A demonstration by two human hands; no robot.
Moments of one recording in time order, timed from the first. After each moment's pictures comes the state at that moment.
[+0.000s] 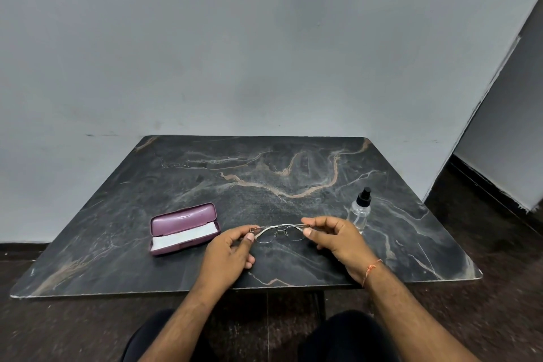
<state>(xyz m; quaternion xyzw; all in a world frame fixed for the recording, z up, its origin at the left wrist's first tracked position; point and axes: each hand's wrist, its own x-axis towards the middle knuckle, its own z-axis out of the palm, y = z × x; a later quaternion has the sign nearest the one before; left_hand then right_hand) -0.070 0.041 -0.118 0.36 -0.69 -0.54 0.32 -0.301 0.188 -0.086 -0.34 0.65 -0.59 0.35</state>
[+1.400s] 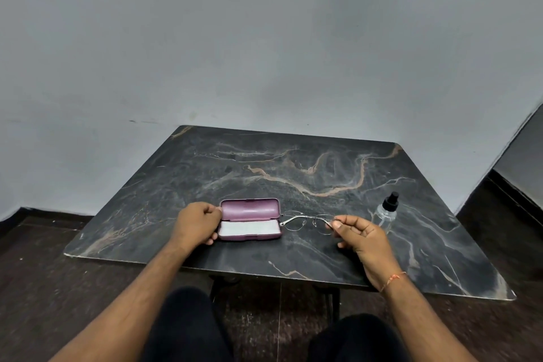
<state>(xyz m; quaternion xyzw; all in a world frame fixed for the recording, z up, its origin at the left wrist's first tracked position) 0.004 -0.043 -0.091 0.55 -0.69 -0.39 0.24 -0.297 0.190 -0.090 -0.31 0.60 -0.65 0.35</state>
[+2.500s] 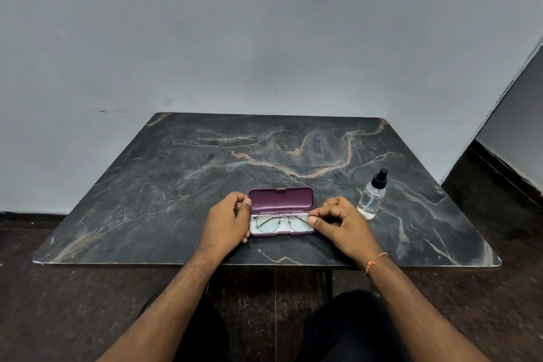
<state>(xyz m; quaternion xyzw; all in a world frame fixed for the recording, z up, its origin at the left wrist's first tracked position) -0.065 0.010 -0.121 0.39 -0.75 -0.42 0.33 -0.290 0.185 -0.100 -0.46 0.72 -0.48 0.19</state>
